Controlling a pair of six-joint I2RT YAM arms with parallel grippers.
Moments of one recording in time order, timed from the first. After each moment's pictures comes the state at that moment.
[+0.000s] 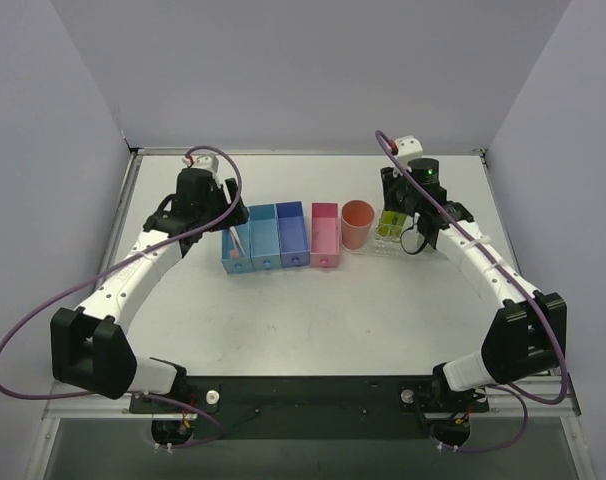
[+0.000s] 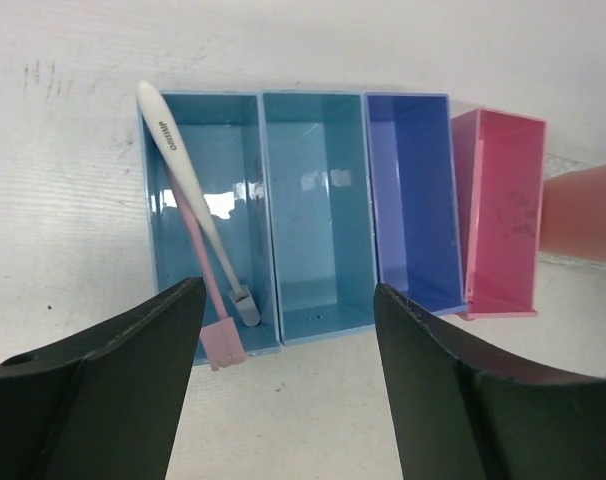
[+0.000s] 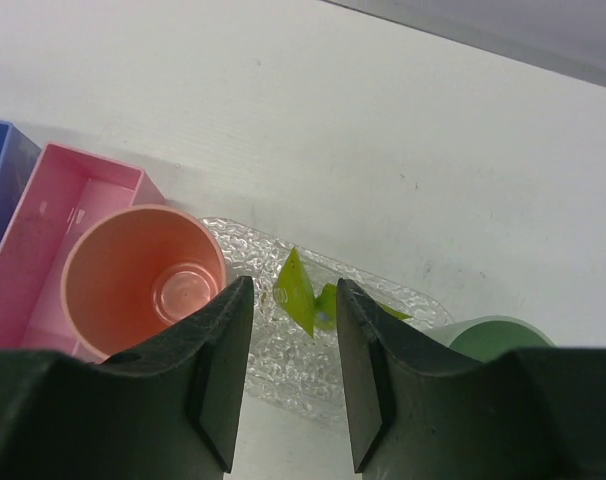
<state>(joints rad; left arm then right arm) -0.31 1.37 1.15 -0.40 -0.02 -0.49 0.28 1.45 1.14 -0.18 0.10 -0.09</state>
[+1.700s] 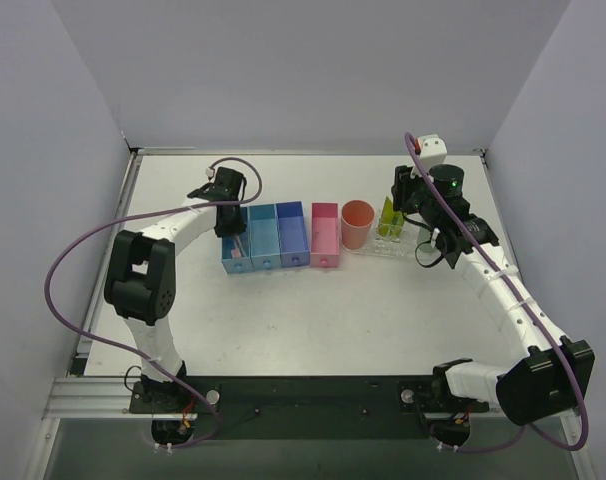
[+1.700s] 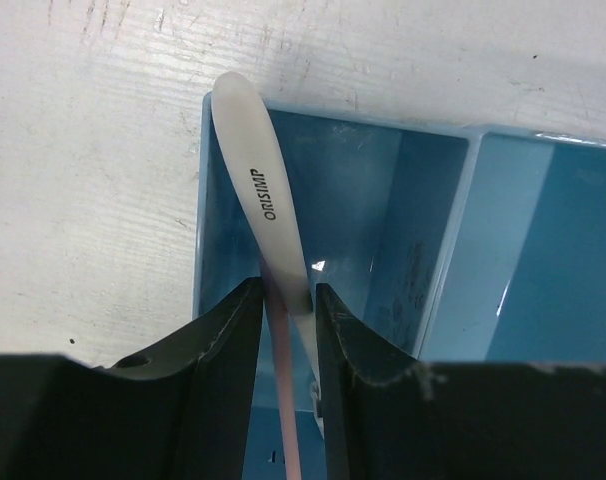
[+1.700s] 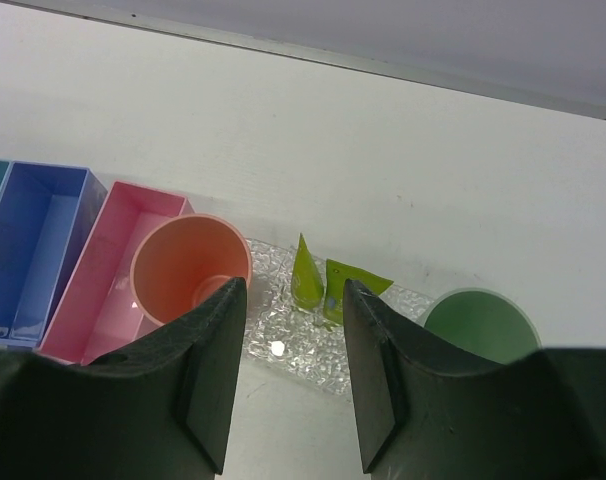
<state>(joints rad) -0.31 1.87 1.36 -0.54 -0.24 -0.51 0.28 1.23 1.09 -0.20 0.08 -0.01</state>
